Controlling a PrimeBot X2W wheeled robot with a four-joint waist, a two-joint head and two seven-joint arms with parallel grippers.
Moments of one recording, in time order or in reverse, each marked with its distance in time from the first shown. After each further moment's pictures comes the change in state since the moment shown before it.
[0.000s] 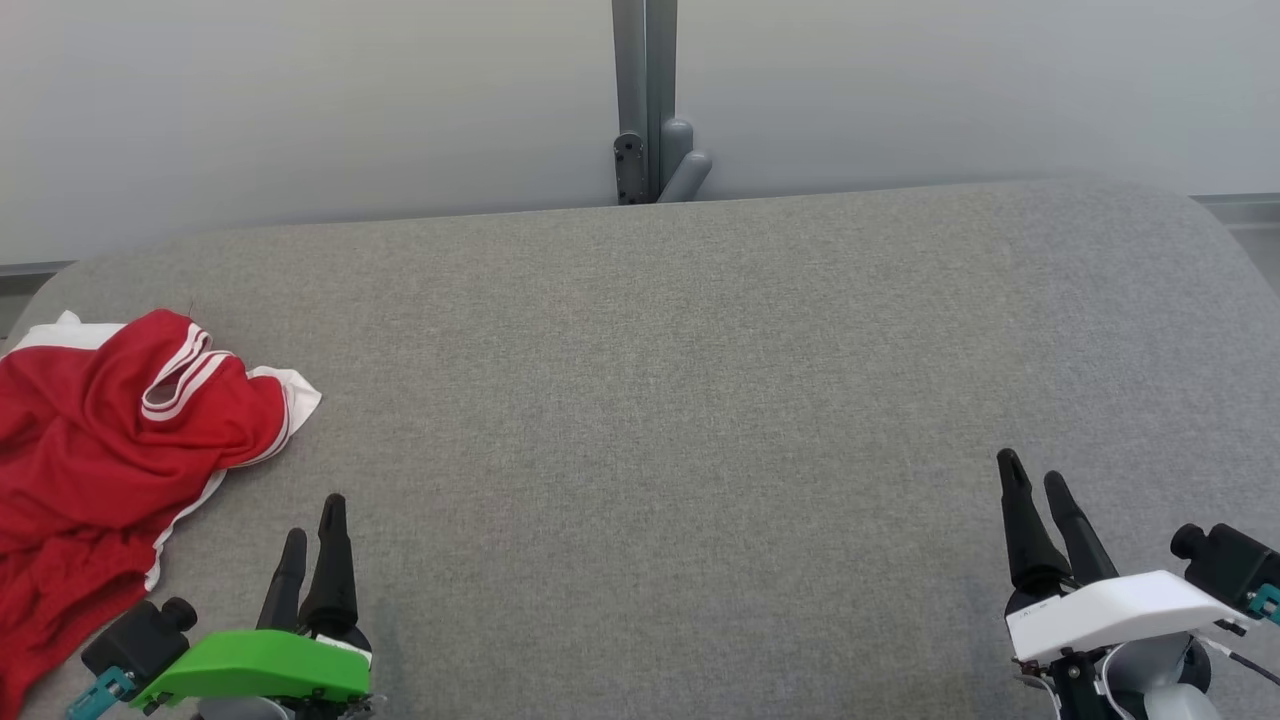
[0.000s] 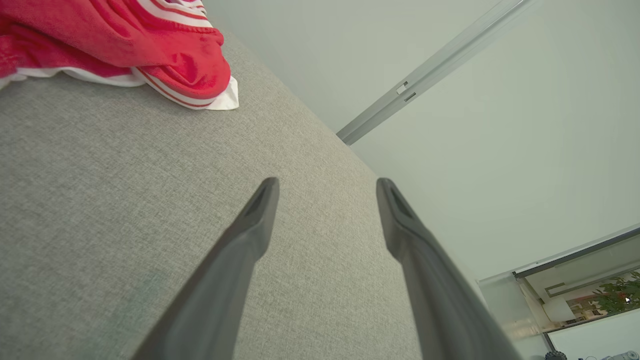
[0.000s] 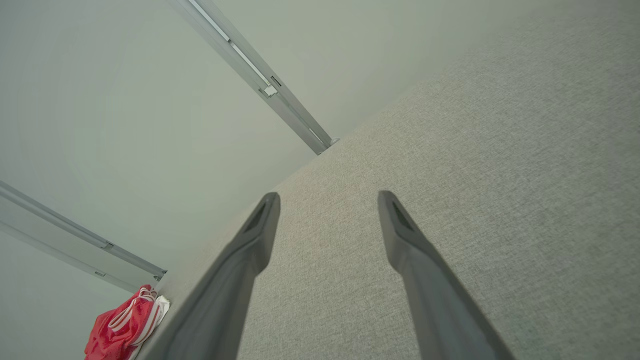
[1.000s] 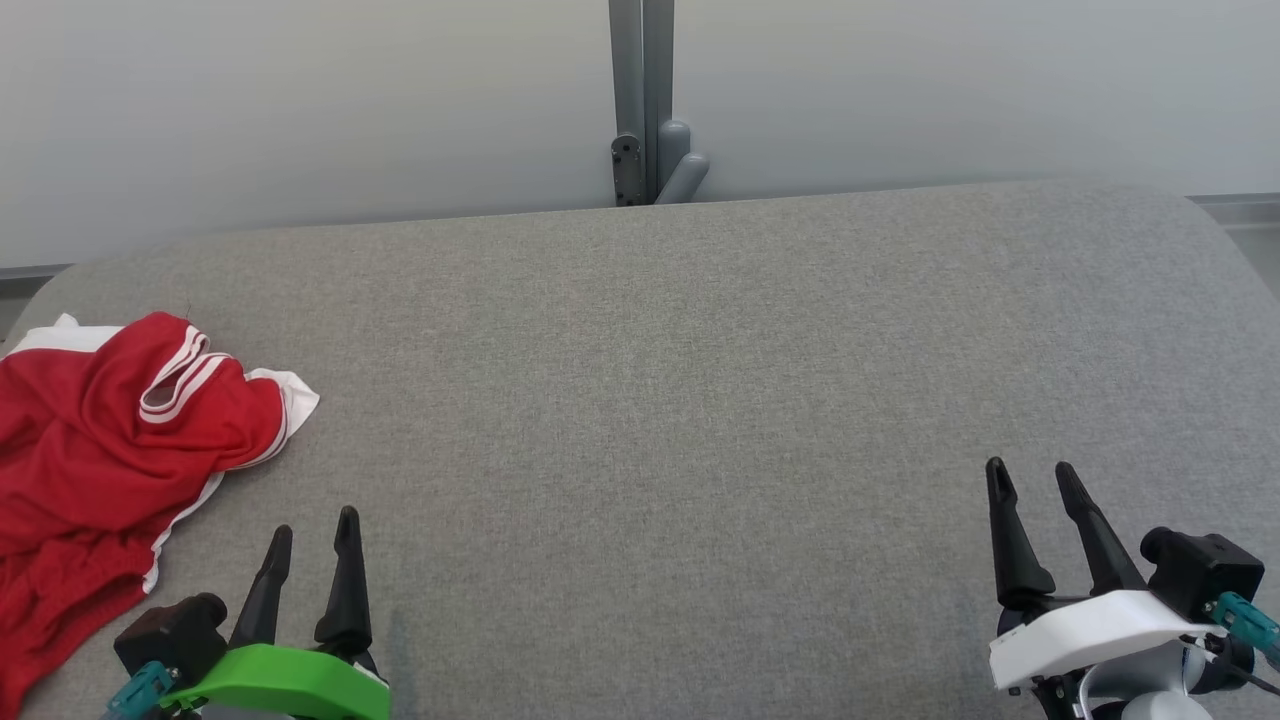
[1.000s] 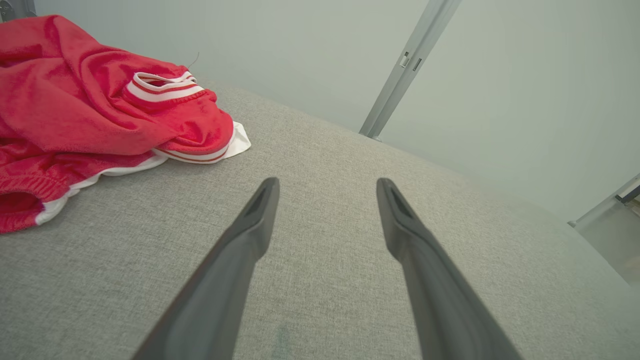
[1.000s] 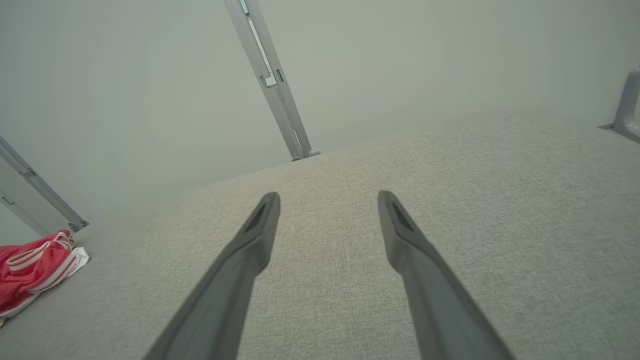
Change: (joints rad) left arm 0.023 0.024 -0.014 -0.007 0.385 -0.004 -0.081; right arm 0.028 -0.007 0.011 -0.021 -0.374 0.000 -0.083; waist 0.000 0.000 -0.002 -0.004
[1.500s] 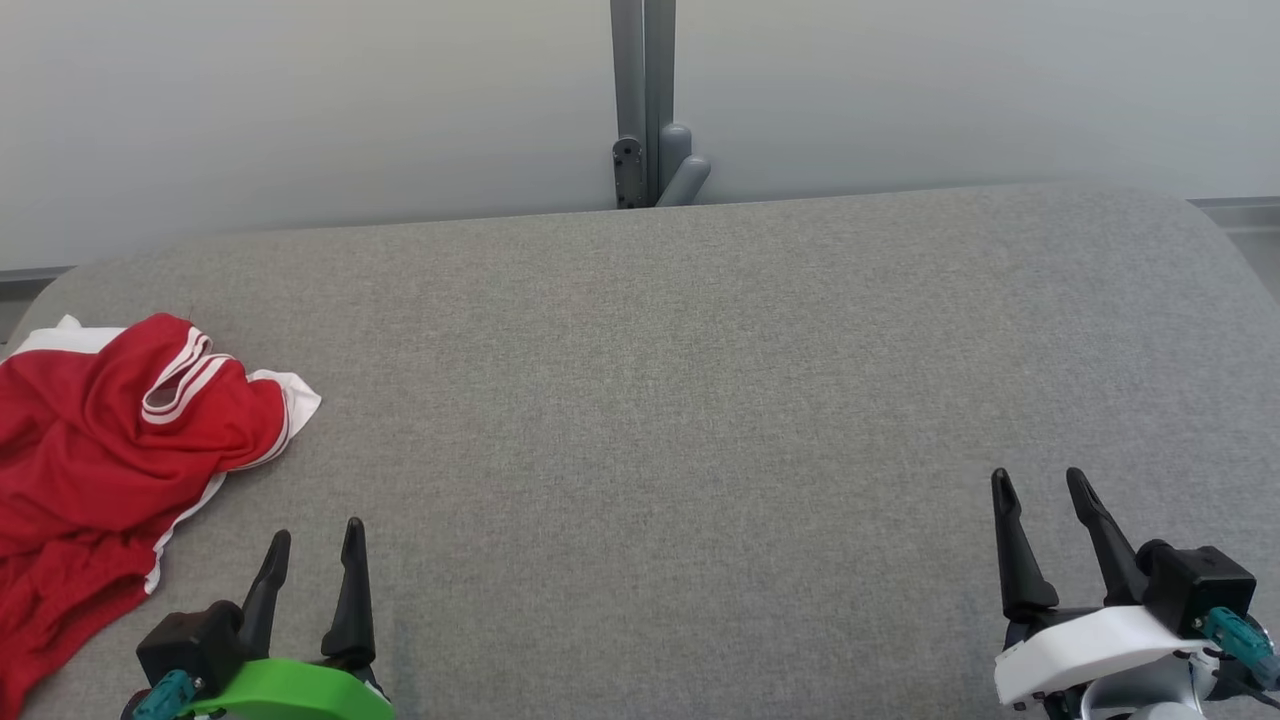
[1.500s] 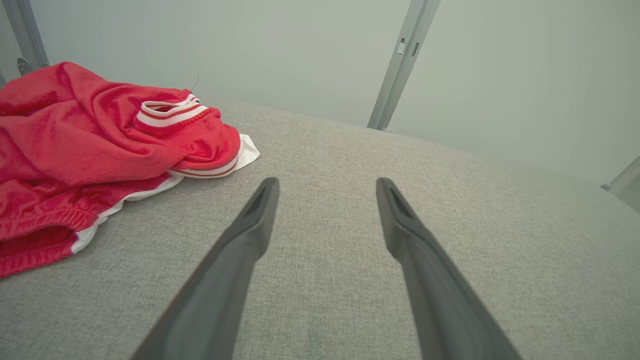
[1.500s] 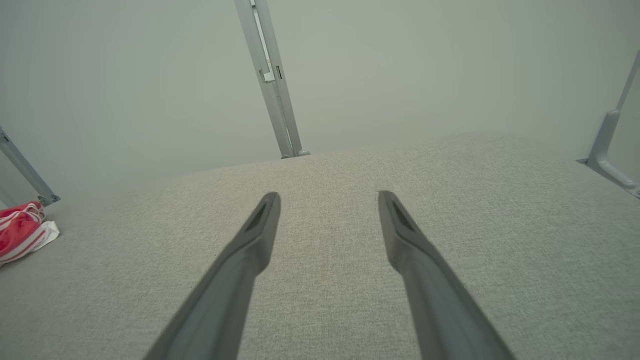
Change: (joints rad) left arm 0.019 0.011 -0.003 -0.001 0.158 0.000 -0.035; right arm 0.018 0.000 -0.011 -0.002 -0.132 0.000 -0.036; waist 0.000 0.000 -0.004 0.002
